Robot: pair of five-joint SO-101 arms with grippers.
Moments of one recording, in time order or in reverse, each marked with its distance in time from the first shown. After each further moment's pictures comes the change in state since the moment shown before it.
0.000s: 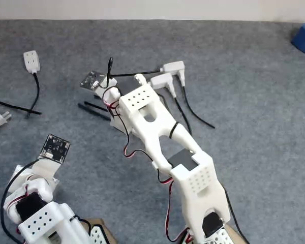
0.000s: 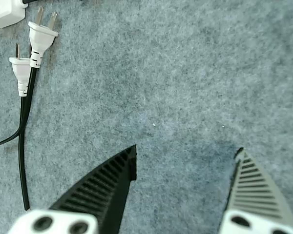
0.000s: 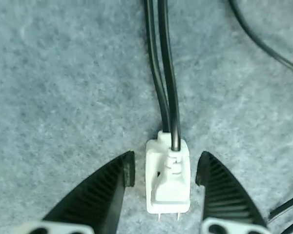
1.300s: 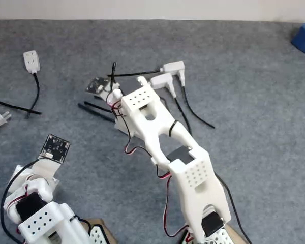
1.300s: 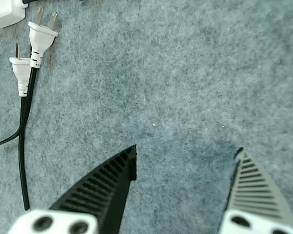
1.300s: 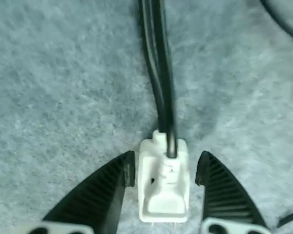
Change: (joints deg) left arm 0.0 0.0 0.0 0.0 0.0; right arm 1.6 4.9 -1.6 -0.2 1.8
